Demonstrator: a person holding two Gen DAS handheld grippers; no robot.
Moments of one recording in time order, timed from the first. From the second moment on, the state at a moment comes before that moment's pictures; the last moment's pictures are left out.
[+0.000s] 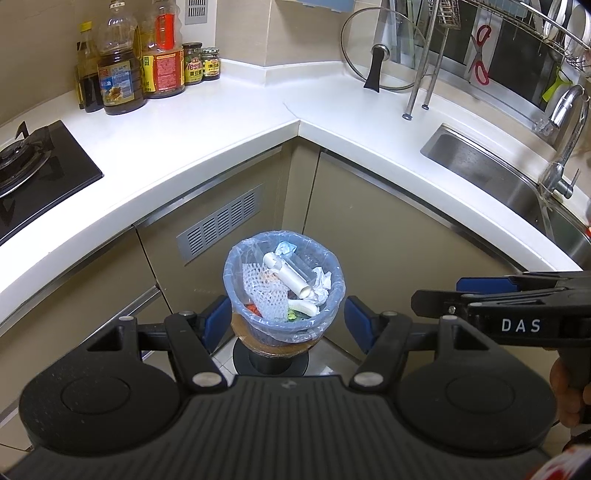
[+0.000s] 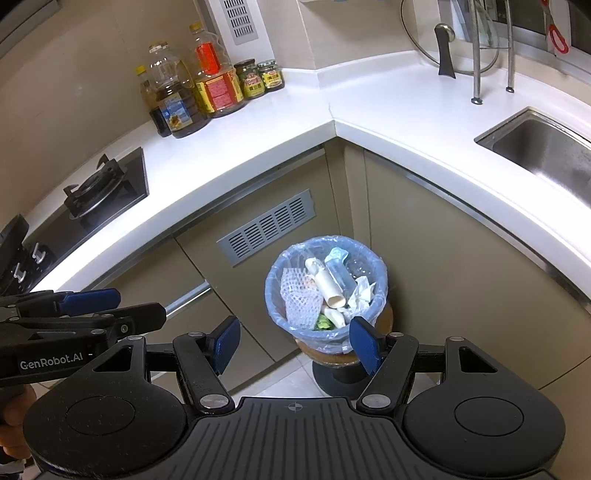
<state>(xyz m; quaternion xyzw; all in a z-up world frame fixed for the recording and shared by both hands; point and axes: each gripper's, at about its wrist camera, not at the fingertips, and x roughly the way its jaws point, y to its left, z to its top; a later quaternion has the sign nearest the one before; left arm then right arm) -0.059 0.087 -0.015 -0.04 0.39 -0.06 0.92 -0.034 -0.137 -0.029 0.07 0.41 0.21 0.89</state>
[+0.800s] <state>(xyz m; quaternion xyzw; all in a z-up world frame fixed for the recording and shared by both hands) -0.055 0.079 -0.016 -0.04 0.39 -0.07 0.92 -0.031 -0.143 -0.030 0.07 0.41 0.21 0.89</state>
